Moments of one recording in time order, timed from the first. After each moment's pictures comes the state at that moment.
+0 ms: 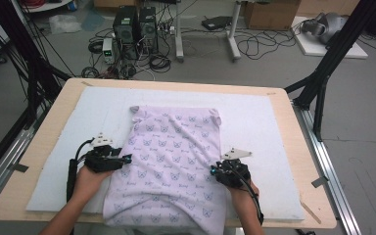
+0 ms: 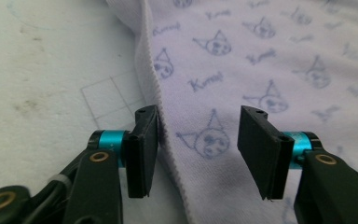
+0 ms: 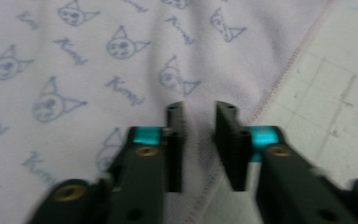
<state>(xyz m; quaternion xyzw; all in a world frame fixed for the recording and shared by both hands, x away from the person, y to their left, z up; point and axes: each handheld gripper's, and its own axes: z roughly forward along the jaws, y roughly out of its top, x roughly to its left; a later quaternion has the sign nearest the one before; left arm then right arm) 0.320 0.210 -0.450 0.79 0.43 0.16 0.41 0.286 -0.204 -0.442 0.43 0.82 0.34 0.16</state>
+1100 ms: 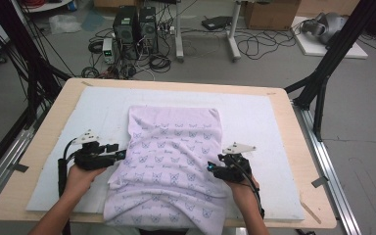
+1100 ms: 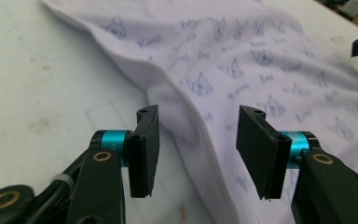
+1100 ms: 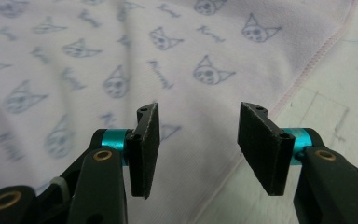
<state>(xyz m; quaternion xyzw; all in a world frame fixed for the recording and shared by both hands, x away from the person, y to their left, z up) 0.326 0.230 -0.434 0.75 0.43 0.12 0.49 0.301 -0.207 -0.434 0.43 0.81 0.38 0.16</state>
